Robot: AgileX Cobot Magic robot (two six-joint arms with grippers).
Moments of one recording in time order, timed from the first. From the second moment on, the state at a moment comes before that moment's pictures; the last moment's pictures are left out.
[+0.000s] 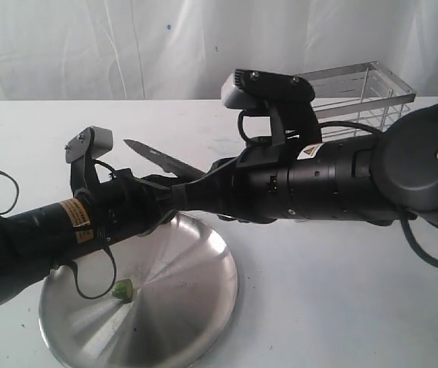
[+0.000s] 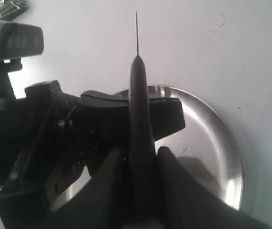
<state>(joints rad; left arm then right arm) -0.50 1.66 -0.57 0.37 -0.86 -0.92 0.74 1.38 -0.82 0.78 0.17 -0.41</state>
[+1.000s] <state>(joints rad) -0.50 1.66 -0.57 0.41 -0.62 -0.78 0.74 1.46 -0.82 0.78 0.27 -0.40</state>
